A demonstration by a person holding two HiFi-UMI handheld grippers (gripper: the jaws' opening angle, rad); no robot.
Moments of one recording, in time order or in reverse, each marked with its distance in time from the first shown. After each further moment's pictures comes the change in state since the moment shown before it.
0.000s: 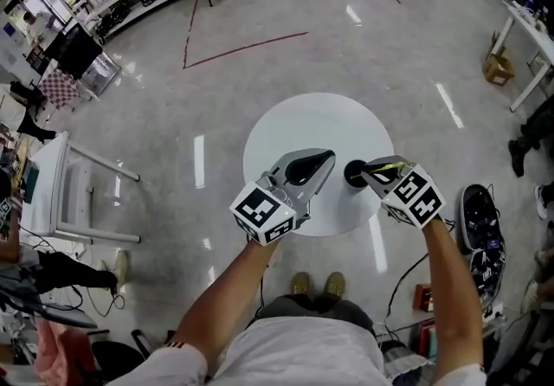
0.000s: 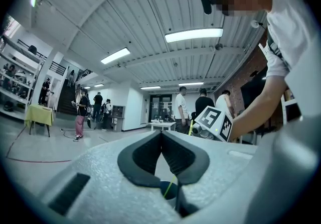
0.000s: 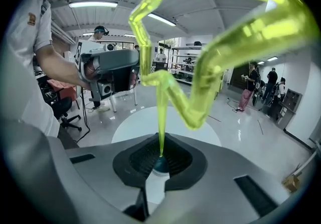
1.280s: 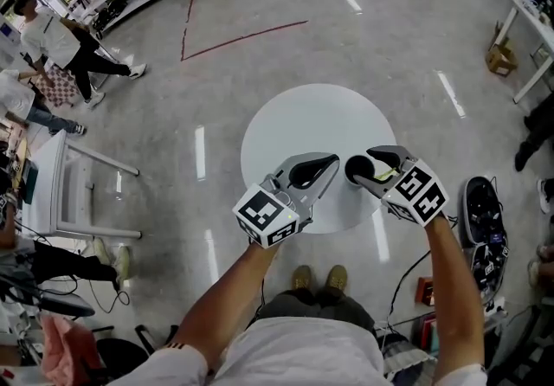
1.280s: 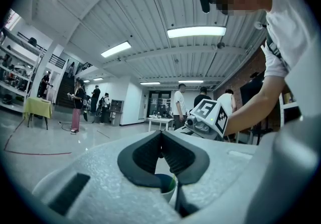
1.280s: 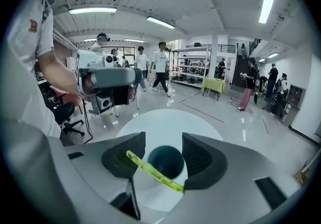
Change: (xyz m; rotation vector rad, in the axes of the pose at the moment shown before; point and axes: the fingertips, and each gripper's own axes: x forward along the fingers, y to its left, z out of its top) left arm 0.004 -0.005 -0.029 -0.041 0.048 -0.020; right arm 0.009 0.001 0.005 0.024 -0.038 0.043
